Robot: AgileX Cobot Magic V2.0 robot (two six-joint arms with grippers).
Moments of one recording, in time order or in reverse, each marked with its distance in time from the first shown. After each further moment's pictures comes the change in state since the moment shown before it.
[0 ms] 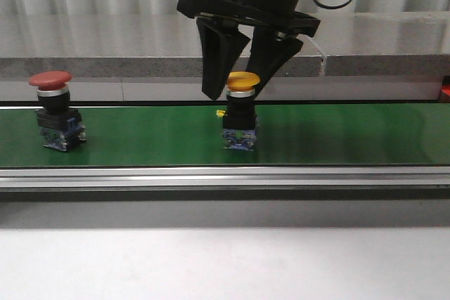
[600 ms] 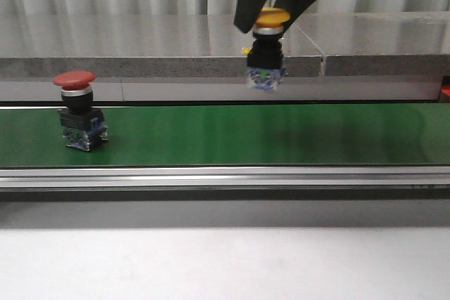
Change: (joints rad) left arm 0.000 0.000 0.000 0.000 0.000 0.002; right arm -0.081 -0.149 0.000 -0.004 0.011 0.089
